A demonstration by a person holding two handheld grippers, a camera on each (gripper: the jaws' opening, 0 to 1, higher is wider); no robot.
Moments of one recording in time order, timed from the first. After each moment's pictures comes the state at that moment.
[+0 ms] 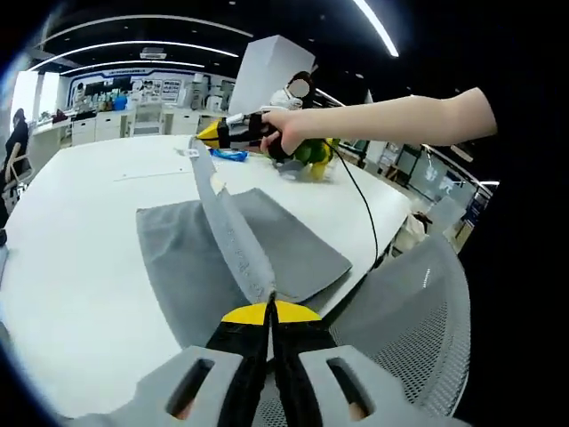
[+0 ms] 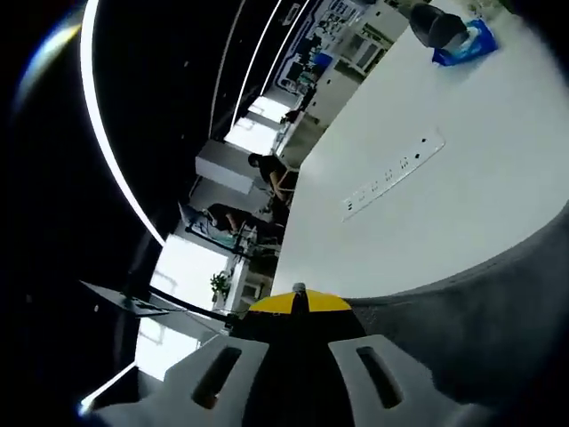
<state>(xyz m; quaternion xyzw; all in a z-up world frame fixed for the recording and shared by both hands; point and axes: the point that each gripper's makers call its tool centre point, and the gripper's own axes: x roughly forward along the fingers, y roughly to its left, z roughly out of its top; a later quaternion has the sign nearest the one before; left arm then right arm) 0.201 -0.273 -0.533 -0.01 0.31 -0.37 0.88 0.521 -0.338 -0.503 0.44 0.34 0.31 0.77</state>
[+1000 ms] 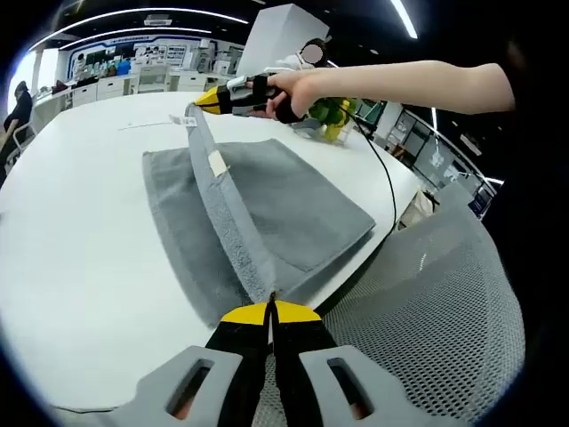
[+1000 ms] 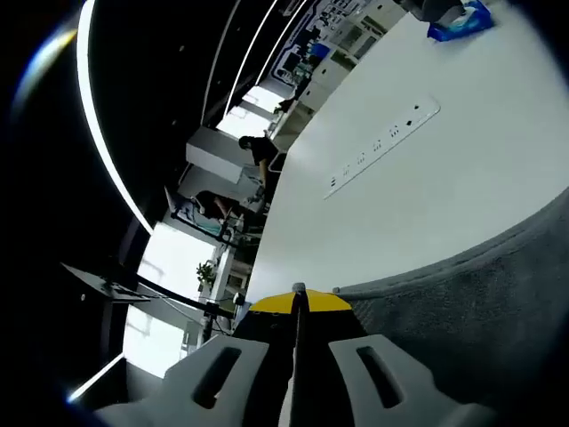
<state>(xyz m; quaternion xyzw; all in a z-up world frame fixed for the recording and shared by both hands) 0.203 -0.243 -0.605 -0.02 0.39 -0.35 0.85 0.517 -0.303 -0.564 0.42 0.36 0.30 0.78</state>
